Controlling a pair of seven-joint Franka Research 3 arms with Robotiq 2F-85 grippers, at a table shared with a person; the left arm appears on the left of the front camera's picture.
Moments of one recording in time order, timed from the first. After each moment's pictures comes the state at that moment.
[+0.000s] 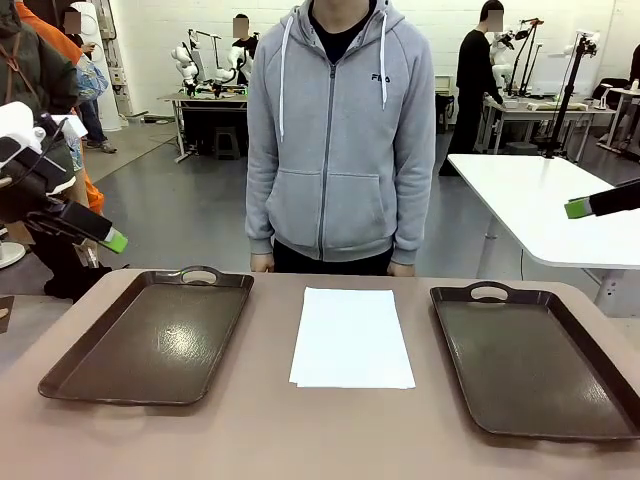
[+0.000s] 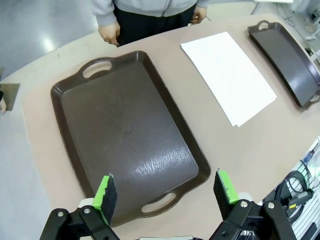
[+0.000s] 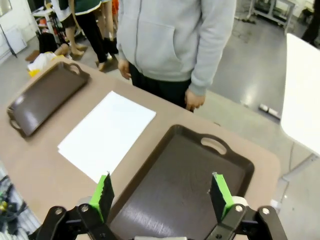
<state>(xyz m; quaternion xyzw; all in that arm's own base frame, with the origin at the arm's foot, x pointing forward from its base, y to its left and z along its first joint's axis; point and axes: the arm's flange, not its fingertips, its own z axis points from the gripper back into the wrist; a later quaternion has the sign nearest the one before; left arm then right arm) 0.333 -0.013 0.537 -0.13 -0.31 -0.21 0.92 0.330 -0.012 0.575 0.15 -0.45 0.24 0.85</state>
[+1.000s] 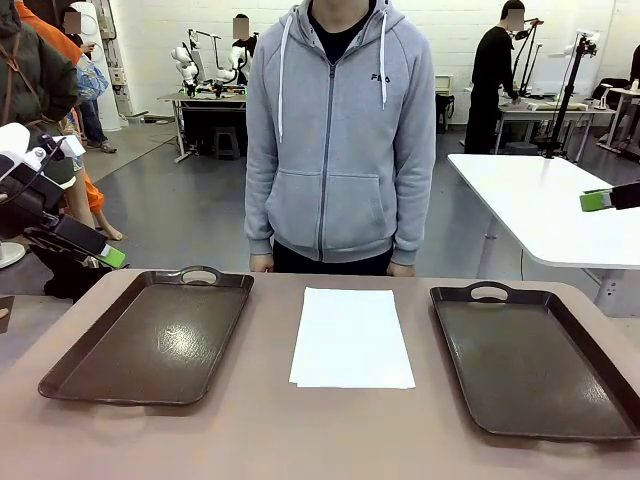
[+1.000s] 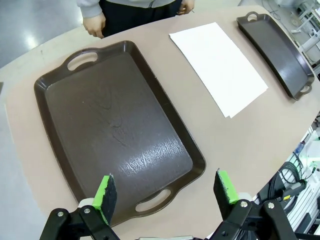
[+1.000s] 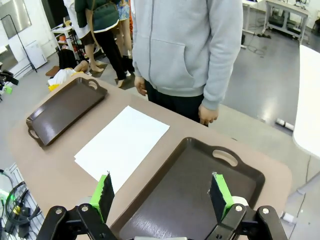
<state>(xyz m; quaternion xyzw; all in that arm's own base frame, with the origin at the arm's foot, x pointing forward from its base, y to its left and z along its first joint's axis) 0.342 -0.002 0.515 -0.17 -0.28 -0.22 0.92 0.333 -0.035 0.568 0.20 -0.47 0.25 0.83</state>
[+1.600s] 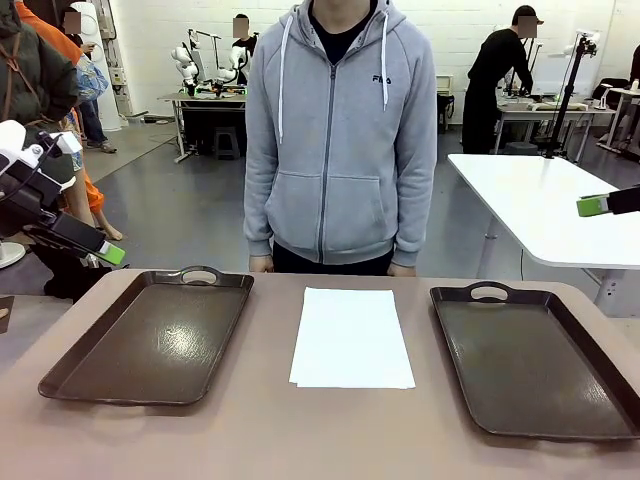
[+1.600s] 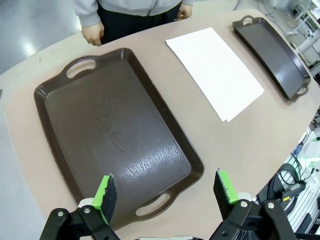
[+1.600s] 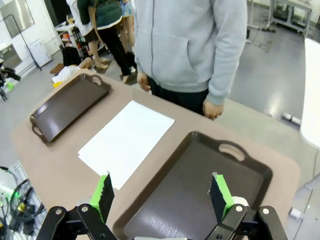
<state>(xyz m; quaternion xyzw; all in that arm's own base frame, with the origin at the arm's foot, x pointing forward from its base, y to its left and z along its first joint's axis) 0.341 0.000 0.521 -0.18 -0.30 -0.23 0.91 0.337 -0.036 0.556 0.21 -0.44 0.25 0.83</state>
